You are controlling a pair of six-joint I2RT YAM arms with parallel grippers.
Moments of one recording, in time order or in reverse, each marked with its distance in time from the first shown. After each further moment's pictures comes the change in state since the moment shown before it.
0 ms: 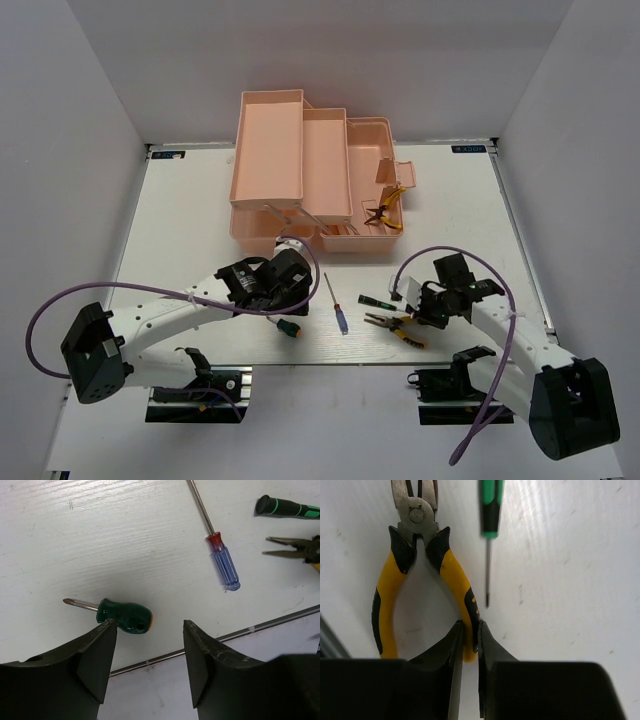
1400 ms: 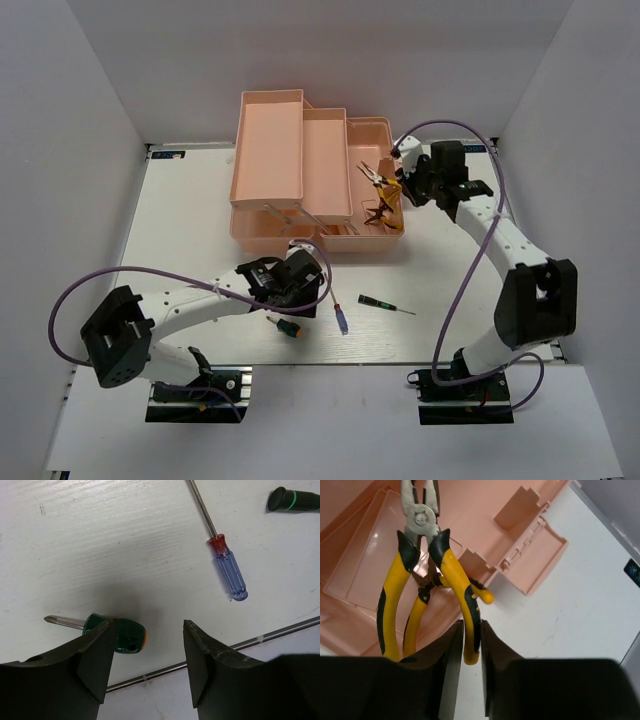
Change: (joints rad) left arm 0.000 0.127 -0.010 0.089 0.039 0.024; right arm -0.061 0.534 0.805 0.325 0.151 0.478
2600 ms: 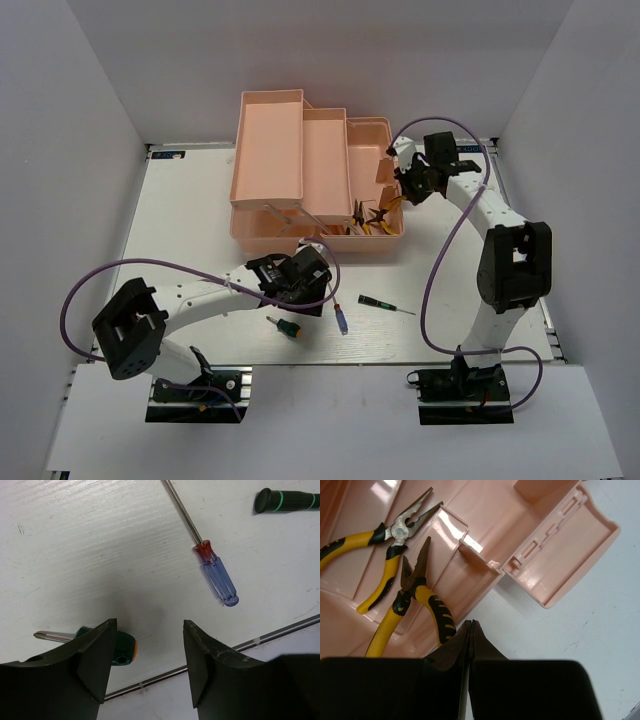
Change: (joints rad) left arm 0.000 0.084 0.048 0.029 0.033 0.054; right arm -0.050 0.298 0.235 -0.192 -0.069 -0.026
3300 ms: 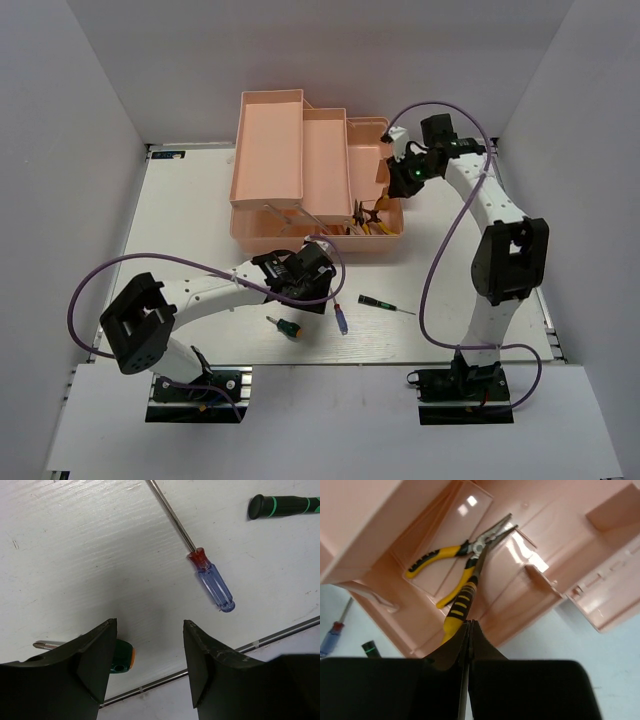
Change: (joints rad) left arm 0.010 0.049 0.041 0.002 0.017 0.037; right arm 0.012 0.056 0.239 -0.296 -0.233 0.042
